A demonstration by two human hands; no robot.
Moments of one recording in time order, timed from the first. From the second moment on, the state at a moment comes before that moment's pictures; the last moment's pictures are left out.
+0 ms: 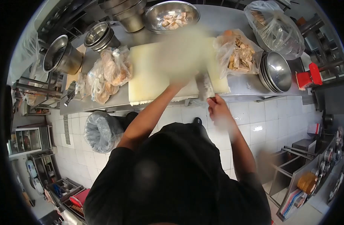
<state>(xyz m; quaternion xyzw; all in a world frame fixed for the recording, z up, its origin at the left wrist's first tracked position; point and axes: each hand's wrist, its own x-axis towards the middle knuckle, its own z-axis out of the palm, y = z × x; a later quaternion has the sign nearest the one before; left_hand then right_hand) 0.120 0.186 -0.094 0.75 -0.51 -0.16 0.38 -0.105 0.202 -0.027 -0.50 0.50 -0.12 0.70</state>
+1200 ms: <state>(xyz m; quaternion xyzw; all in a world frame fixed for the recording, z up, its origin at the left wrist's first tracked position) -0.028 0.003 -0.042 0.50 -0.86 0.01 0.07 -0.091 0.109 -0.106 -0.71 0.22 -0.28 0.61</state>
